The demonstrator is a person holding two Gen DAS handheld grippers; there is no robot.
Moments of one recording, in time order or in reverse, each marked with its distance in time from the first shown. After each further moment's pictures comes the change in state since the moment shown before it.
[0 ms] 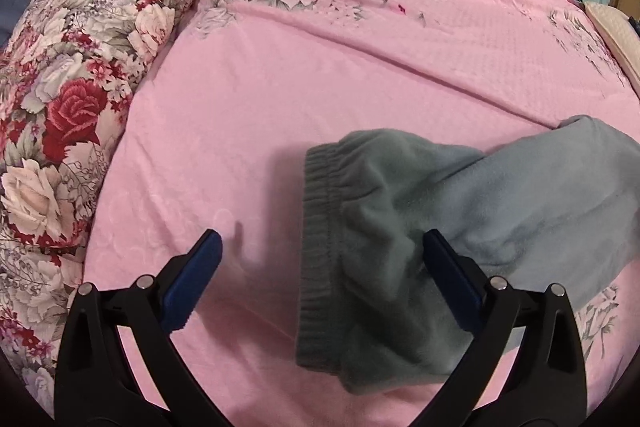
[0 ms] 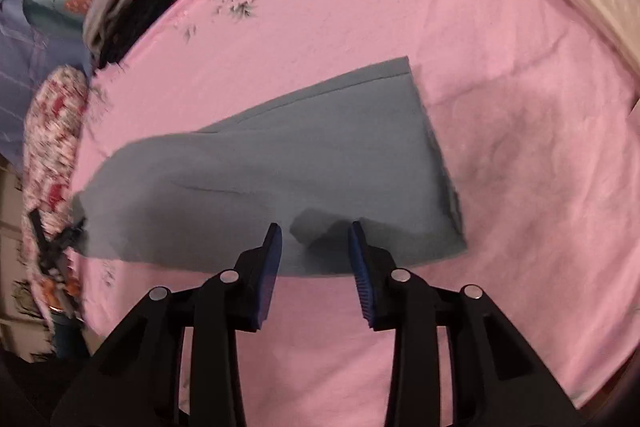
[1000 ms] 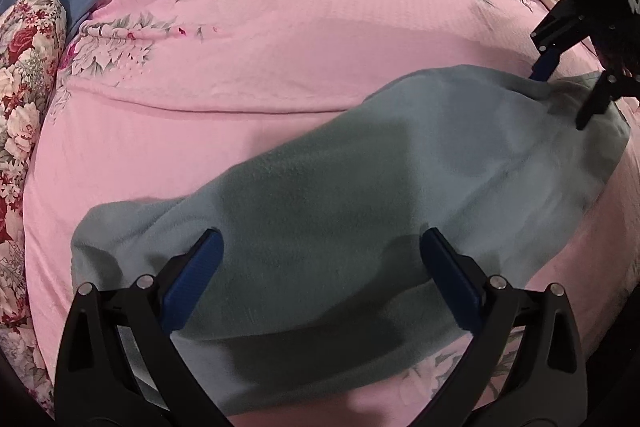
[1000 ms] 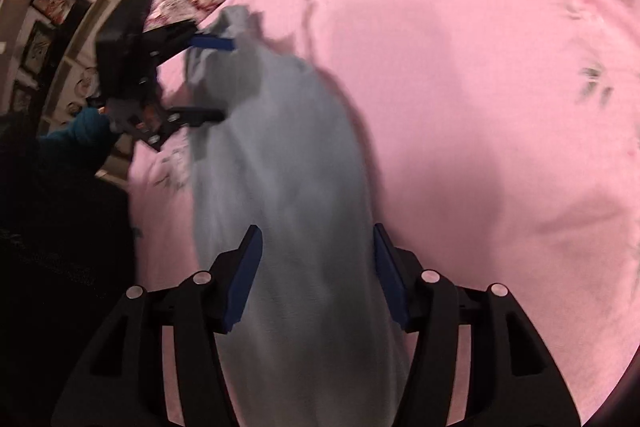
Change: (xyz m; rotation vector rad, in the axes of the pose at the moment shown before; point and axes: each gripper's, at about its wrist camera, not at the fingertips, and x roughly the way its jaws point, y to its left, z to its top) left arm 0.002 -0.146 0.010 0.276 0.052 -0.209; right arm 0.110 0.212 0.093 -1.036 0.431 0.563
